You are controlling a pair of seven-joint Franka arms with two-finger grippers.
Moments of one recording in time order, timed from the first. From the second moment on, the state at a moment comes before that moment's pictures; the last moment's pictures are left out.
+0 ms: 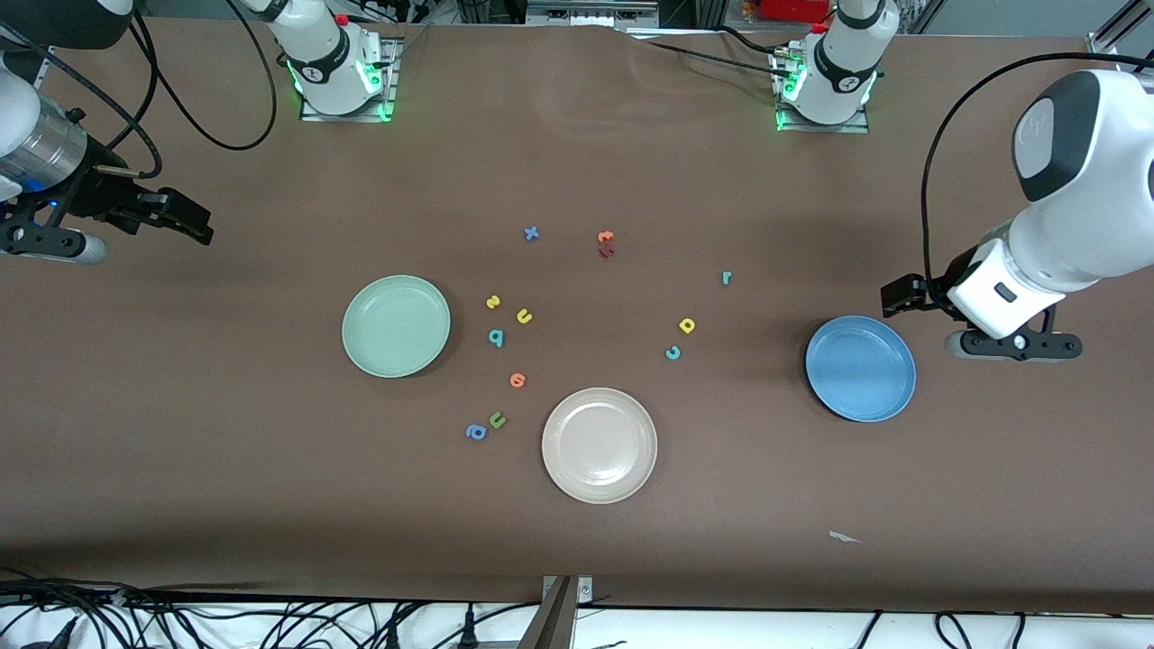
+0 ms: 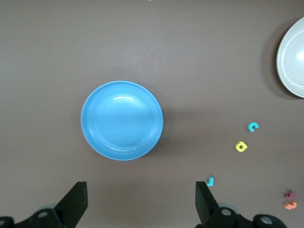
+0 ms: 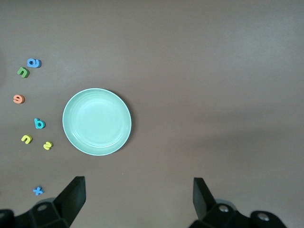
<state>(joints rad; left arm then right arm) -0.13 0.25 0.02 -1.58 -0.05 1.75 -0.08 0.03 0.01 0.04 -1.68 -0.01 1.66 0.21</state>
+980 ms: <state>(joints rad) -0.24 0.37 -0.12 -1.71 -0.05 2.09 -0.41 0.22 0.18 0.05 -1.68 -0.01 1.75 0.30</state>
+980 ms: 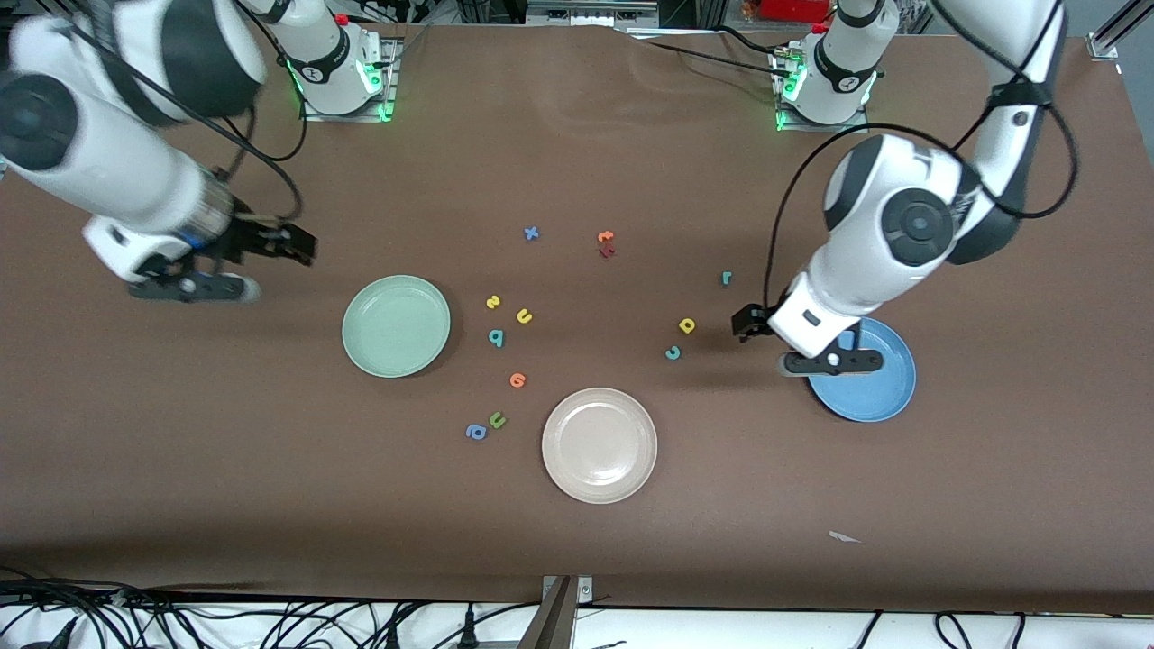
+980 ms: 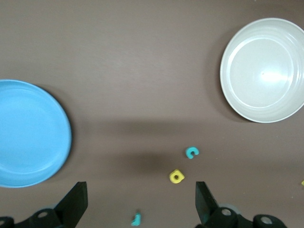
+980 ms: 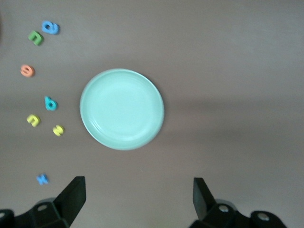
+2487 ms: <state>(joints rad) -0.43 0.70 -0.13 -1.76 0.09 2.51 -0.59 0.51 0.73 0.05 -1.68 -0.01 2.40 0.76</state>
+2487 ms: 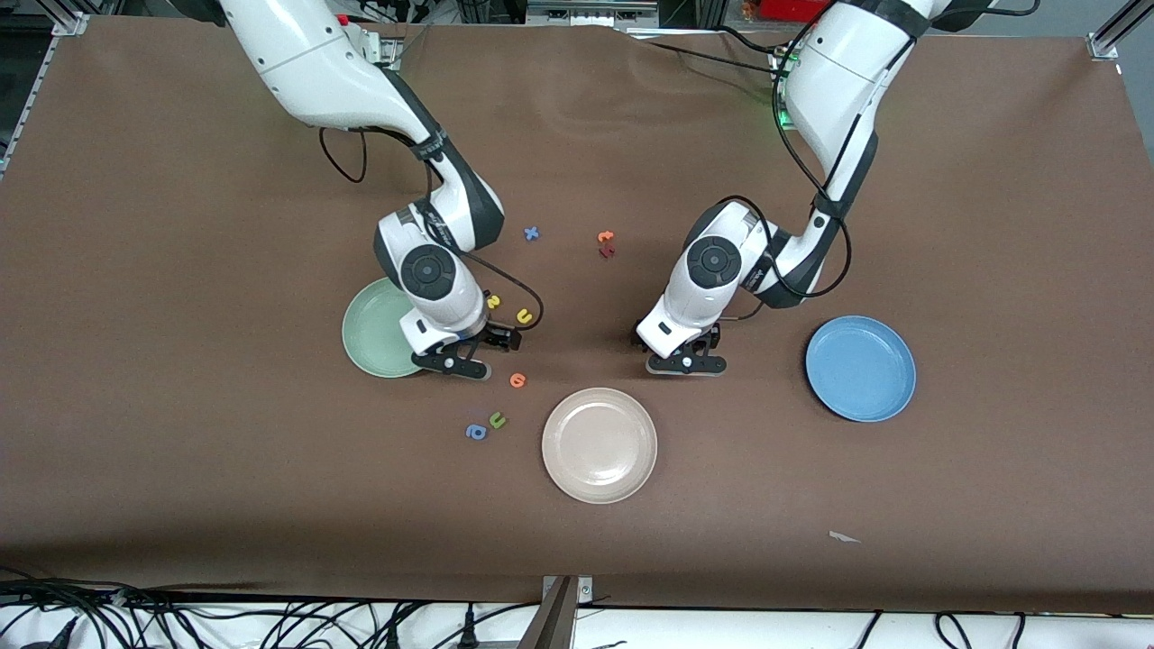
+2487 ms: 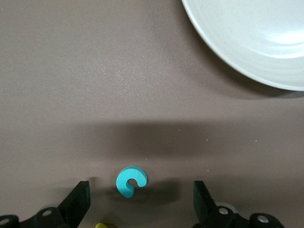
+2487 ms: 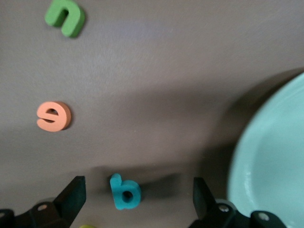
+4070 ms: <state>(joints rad) -0.40 0.70 -0.11 -1.70 0.14 2.41 -0.55 0.52 0.73 0.05 -1.66 -0.02 2.40 0.76</state>
